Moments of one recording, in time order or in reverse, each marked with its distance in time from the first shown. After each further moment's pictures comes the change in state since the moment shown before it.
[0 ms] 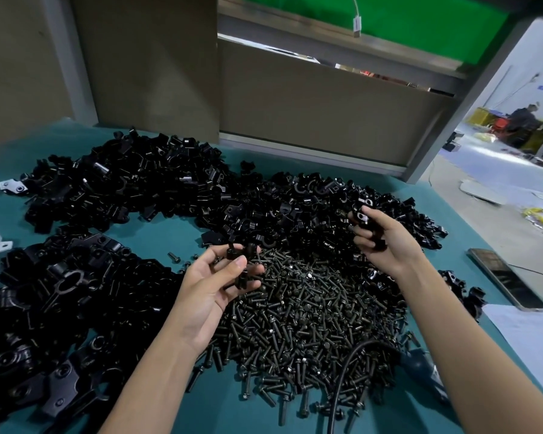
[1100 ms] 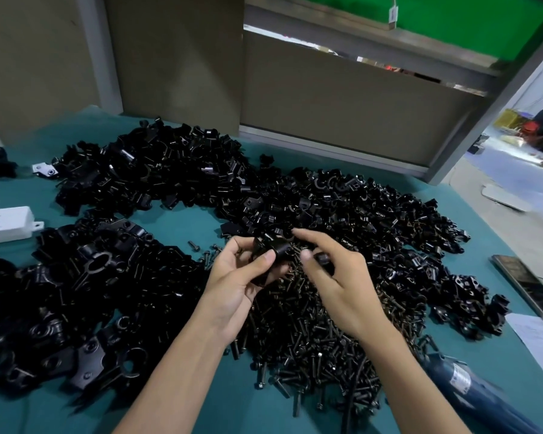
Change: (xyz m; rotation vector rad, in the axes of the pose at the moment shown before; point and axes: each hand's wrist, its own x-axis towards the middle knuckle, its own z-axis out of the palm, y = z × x) left_hand -0.007 -0.001 0.015 -0.067 0.051 -0.009; right_hand -0.089 0.071 0.089 -1.139 -0.173 -0.603
